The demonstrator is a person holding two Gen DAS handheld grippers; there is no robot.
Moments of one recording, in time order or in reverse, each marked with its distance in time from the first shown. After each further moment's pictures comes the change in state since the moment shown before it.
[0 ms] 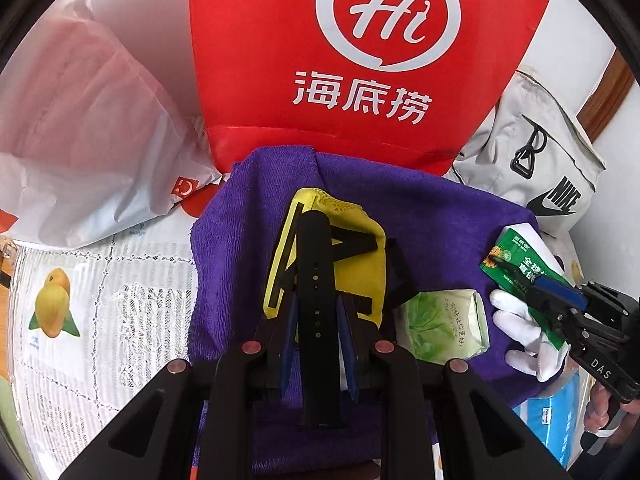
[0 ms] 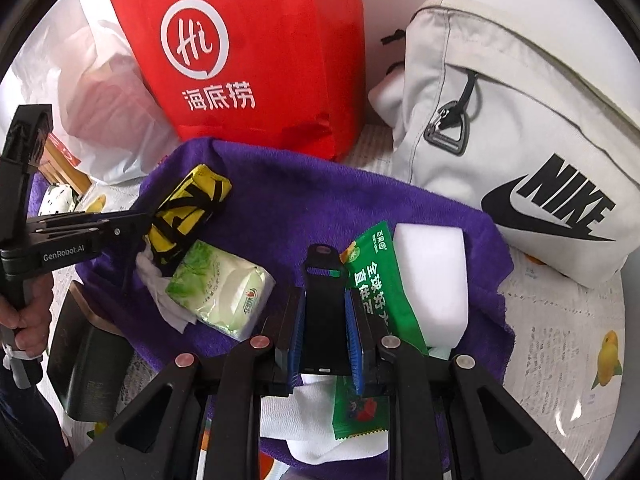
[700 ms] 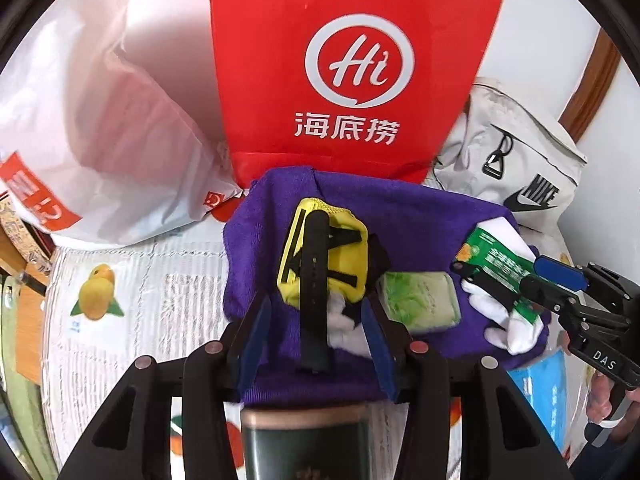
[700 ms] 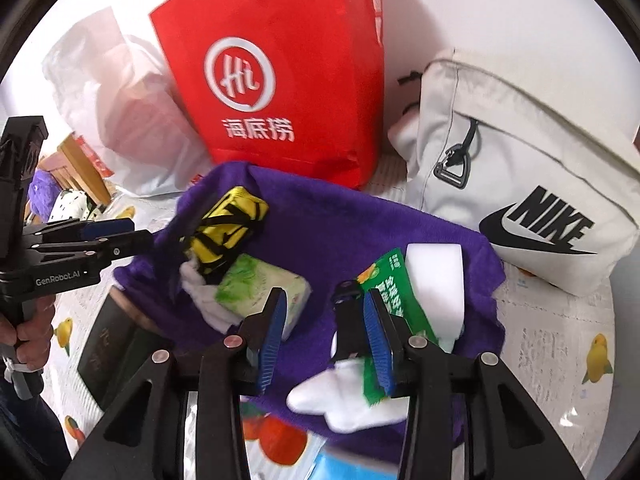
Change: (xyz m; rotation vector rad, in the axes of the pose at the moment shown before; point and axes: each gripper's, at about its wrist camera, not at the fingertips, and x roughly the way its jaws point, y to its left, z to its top) left arm -0.066 -0.006 -0.016 0.025 -0.059 0.041; right arm -0.056 0.028 -0.008 -0.030 -0.089 0.016
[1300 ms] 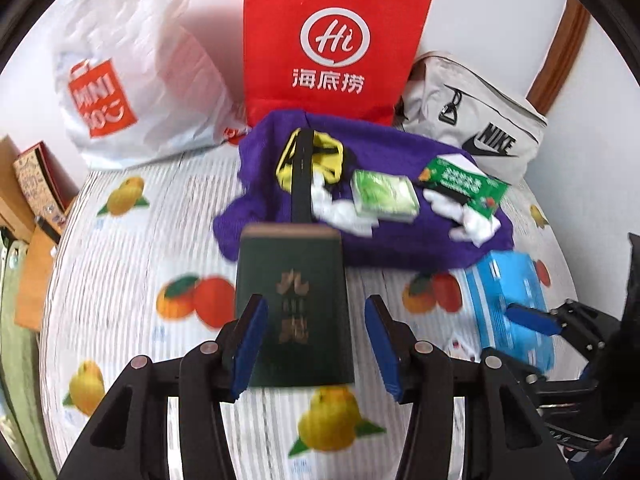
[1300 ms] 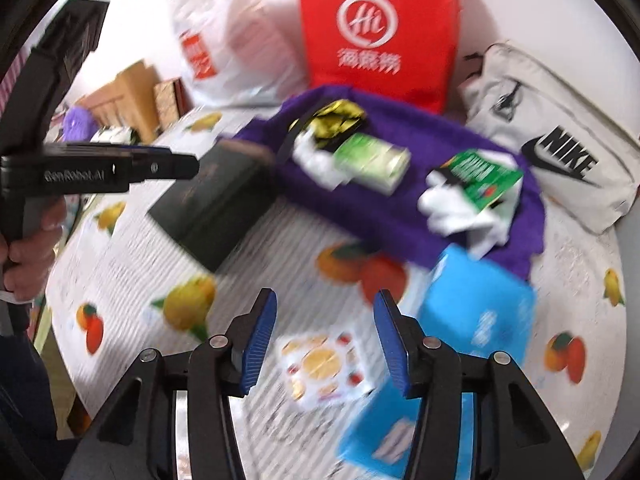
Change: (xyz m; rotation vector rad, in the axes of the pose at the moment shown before) left arm -0.068 -0.005 -0.118 -0.013 -0.003 -0.022; right arm -0.043 0.086 -0.135 -0.158 0.078 0.074
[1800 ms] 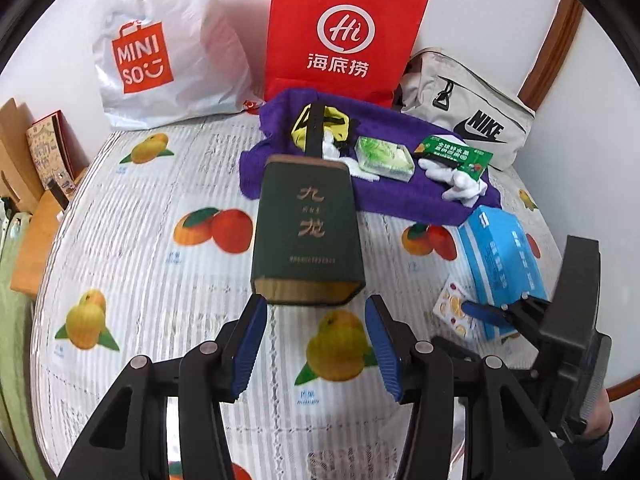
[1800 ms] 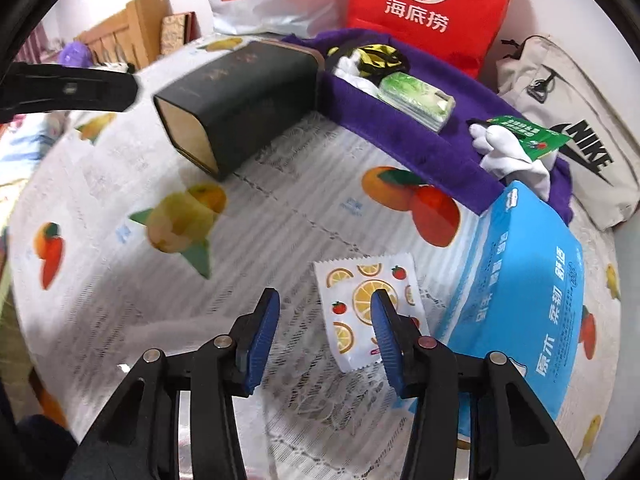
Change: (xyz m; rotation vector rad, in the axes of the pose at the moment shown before) left arm -0.026 0.018 -0.065 -0.037 -0.020 -0.020; right arm 0.043 0.046 -0.044 -0.143 0.084 -0.191
